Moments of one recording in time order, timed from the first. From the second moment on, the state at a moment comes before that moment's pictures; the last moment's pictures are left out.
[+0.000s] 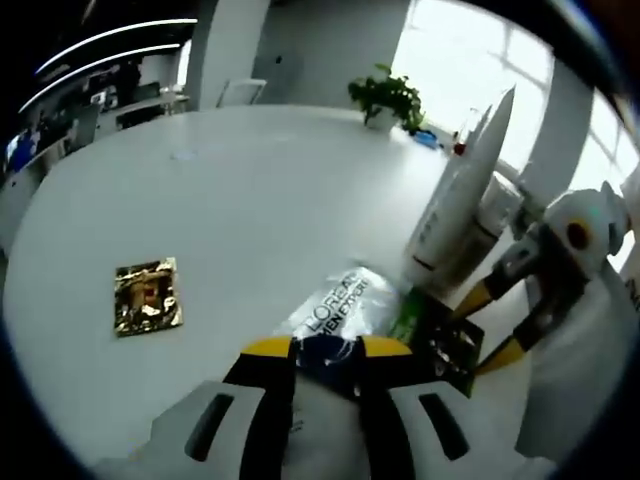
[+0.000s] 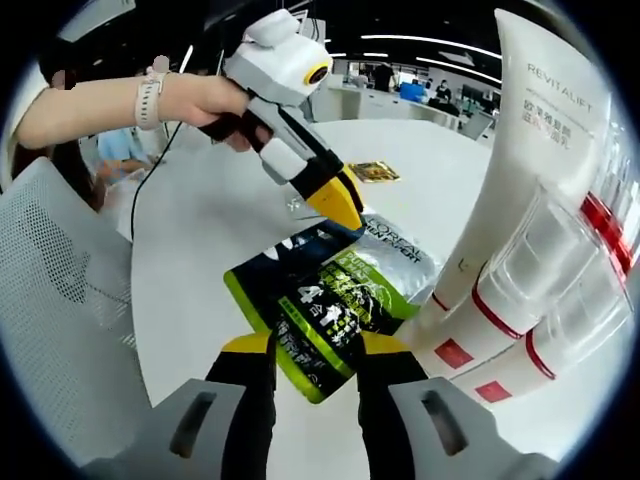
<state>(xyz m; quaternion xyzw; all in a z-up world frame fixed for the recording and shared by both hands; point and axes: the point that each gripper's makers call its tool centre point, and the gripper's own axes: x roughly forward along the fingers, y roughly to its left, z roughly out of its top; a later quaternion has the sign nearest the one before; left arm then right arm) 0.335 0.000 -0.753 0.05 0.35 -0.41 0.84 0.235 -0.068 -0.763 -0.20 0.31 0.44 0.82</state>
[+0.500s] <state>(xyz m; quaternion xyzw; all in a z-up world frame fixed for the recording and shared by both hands) 0.339 0.005 -0.752 0.06 0.36 -0.40 0.84 0.236 -0.068 -0.762 -0.20 0.31 0.44 0.82</state>
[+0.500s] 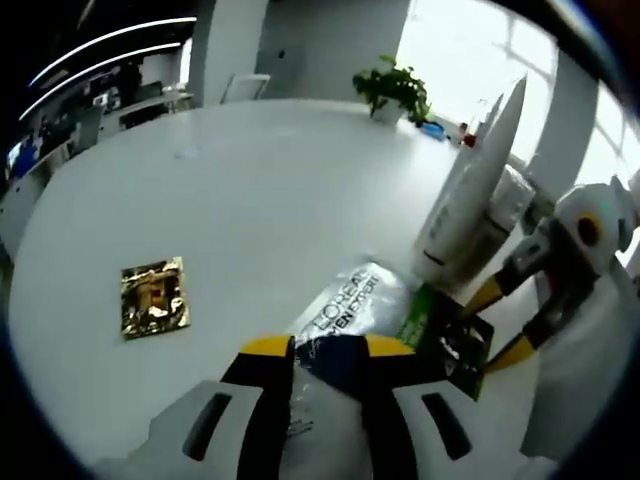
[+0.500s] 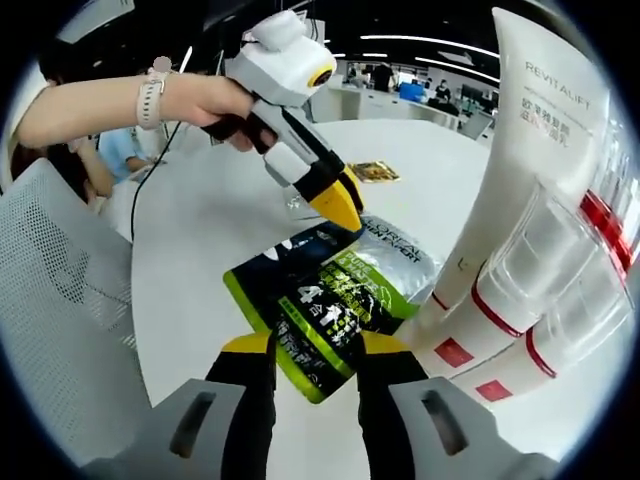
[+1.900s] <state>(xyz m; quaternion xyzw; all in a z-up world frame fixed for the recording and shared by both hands) 0.255 0.039 -0.678 0.09 0.32 -0.34 0.88 0.237 -0.064 -0.741 -0.20 0.29 0.45 0.82</state>
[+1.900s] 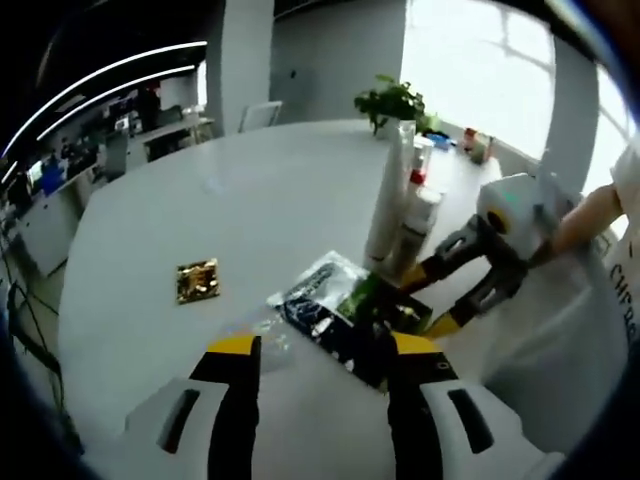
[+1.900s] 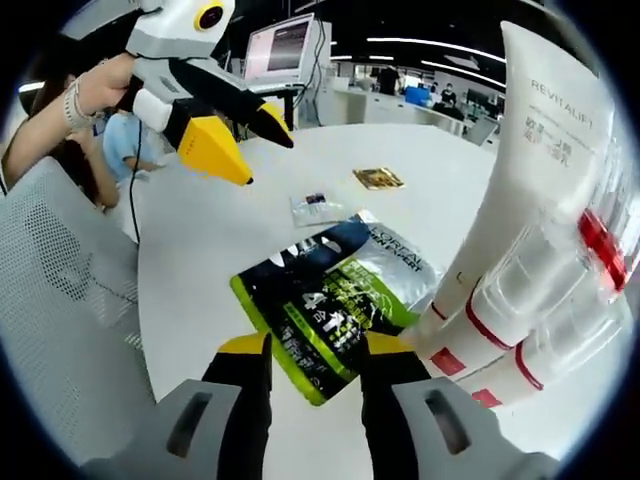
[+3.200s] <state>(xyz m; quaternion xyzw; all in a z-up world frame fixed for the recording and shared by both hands) 0.215 0.045 -0.649 0.12 0.31 -0.31 0.89 0.223 -0.148 -0.638 -0.16 0.22 0.33 0.90</state>
